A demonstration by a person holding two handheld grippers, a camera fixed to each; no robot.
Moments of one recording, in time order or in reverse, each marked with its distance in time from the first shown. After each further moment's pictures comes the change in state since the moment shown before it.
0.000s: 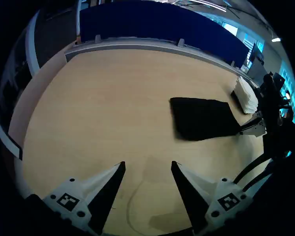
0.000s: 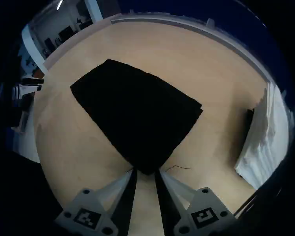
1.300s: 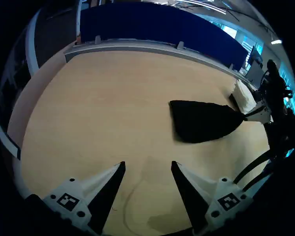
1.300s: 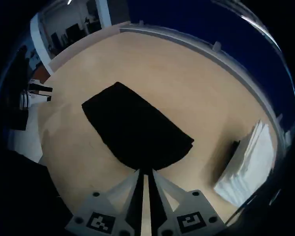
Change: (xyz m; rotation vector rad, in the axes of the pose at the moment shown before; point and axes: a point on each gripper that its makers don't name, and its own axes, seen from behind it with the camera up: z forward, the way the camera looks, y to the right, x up) left arm 0.003 -0.004 0.008 -0.025 0.022 -0.013; right arm 0.068 -0.012 -0.046 -0.037 0.057 -0.114
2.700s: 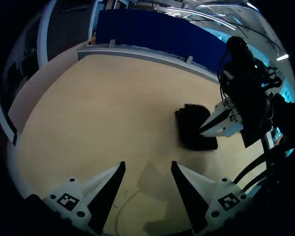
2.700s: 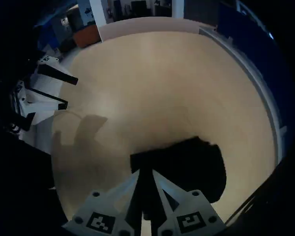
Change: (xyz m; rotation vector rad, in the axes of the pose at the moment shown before) left arm -0.007 -0.018 -0.012 0.006 0.097 -0.125; right arm 0.125 -0.162 0.124 0.261 -0.100 -0.472
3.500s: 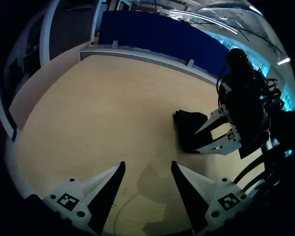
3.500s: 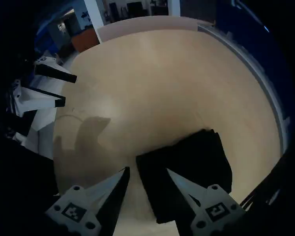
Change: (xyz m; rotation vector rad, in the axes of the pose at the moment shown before) left arm 0.000 0.000 -0.008 -0.004 0.015 -0.024; right arm -0.002 -0.015 0.007 0.011 0.028 0.042
